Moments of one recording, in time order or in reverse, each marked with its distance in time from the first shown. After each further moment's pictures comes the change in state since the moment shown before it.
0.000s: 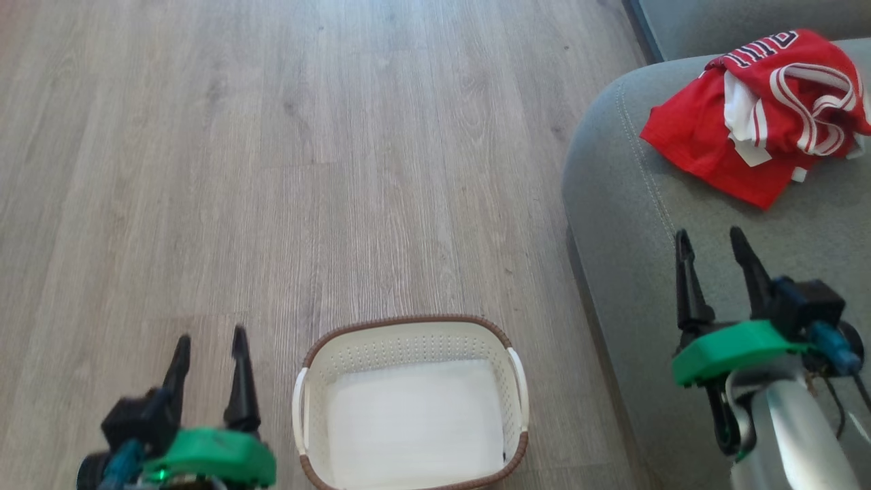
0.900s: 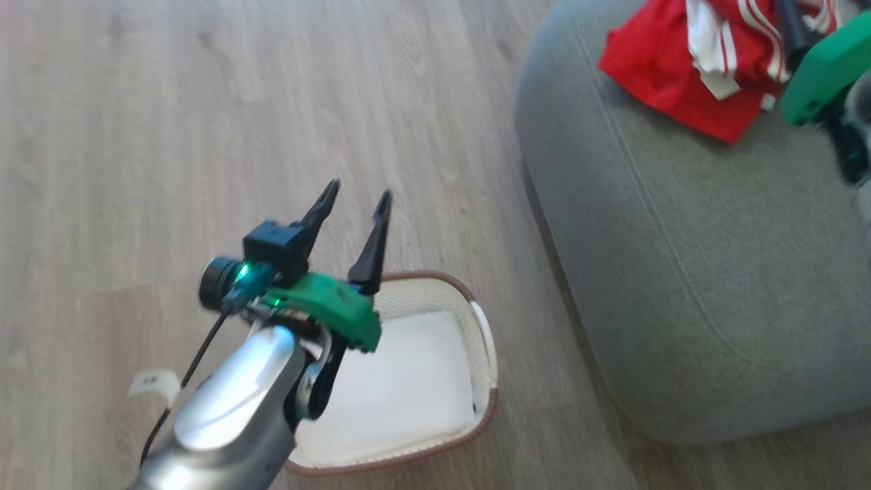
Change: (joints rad) left arm -0.576 -0.040 -0.409 0.306 -0.113 -0.113 0.001; right arm -0.838 -0.347 0.404 0.599 0.319 0.000 0.187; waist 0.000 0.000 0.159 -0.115
